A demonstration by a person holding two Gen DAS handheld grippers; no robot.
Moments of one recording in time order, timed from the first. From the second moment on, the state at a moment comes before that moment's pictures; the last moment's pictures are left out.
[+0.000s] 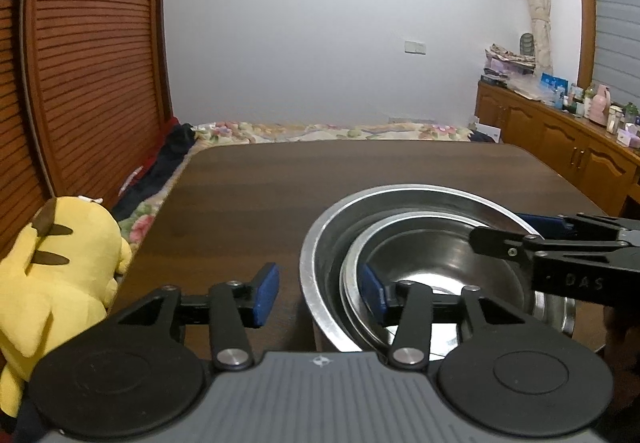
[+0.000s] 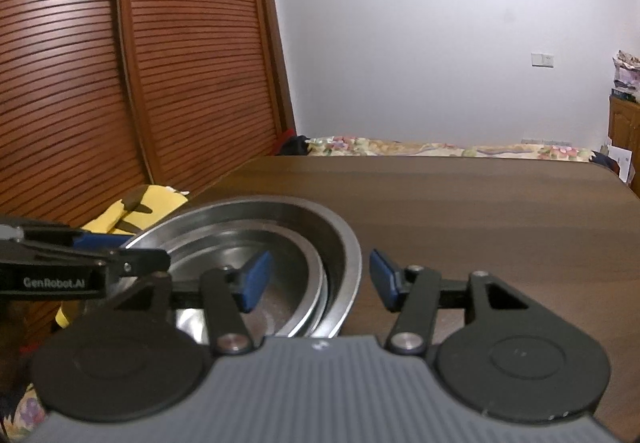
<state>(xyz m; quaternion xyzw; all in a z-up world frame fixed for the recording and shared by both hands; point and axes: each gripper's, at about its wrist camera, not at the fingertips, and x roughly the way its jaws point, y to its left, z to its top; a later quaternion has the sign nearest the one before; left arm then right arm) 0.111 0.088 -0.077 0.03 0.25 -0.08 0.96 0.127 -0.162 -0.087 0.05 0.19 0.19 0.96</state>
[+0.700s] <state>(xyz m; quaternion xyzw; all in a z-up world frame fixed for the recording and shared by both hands) 0.065 0.072 -0.022 0.04 0.20 -0.05 0.98 0.079 -0.189 -0.033 0.02 0.13 0.14 0.98</state>
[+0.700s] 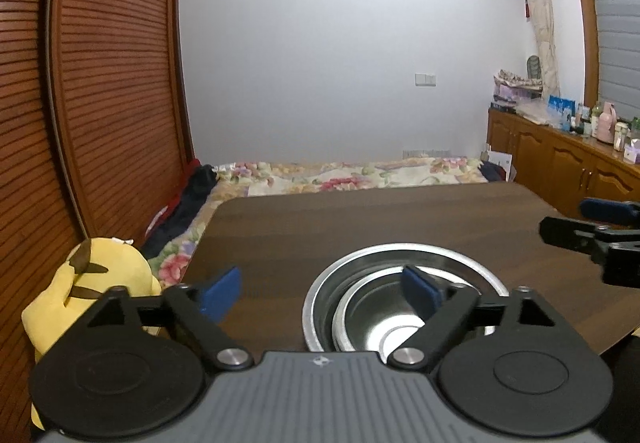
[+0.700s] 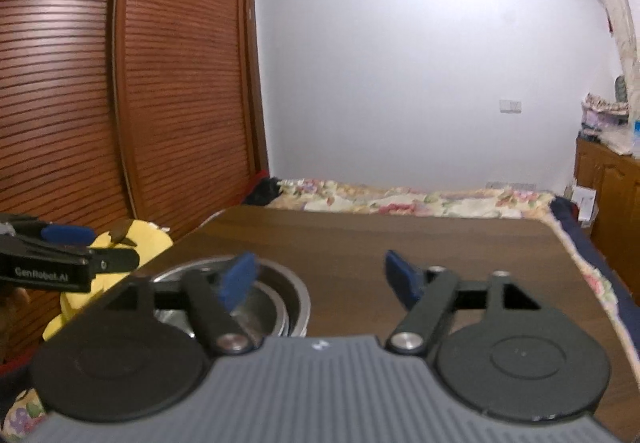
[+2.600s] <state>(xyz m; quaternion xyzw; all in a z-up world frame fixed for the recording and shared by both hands) 0.019 0.016 -0.035 0.06 0.20 -0.03 0.98 0.031 -0.223 -0.043 0.02 0.15 0.01 0.99</state>
